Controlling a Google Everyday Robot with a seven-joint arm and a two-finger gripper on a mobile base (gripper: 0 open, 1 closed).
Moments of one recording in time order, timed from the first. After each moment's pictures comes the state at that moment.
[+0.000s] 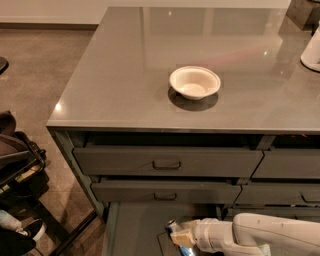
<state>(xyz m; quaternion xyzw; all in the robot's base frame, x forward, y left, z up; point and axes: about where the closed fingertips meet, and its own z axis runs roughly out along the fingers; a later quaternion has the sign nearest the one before) 0.395 -0.084 0.438 -0.29 0.87 0.27 0.28</state>
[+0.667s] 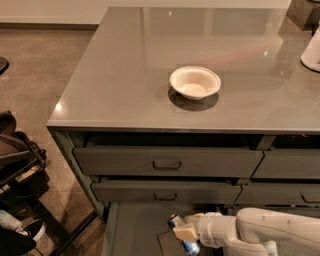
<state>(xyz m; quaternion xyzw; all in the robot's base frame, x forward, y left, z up) 0.403 -0.092 0.467 -0.31 0.87 0.24 0.30</state>
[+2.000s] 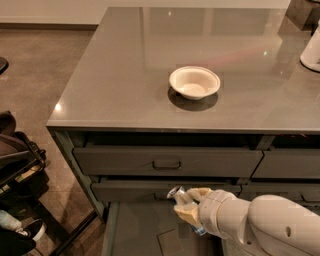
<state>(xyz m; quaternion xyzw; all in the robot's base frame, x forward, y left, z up) 0.398 -0.087 0.666 -0.37 0.84 0.10 0.38</state>
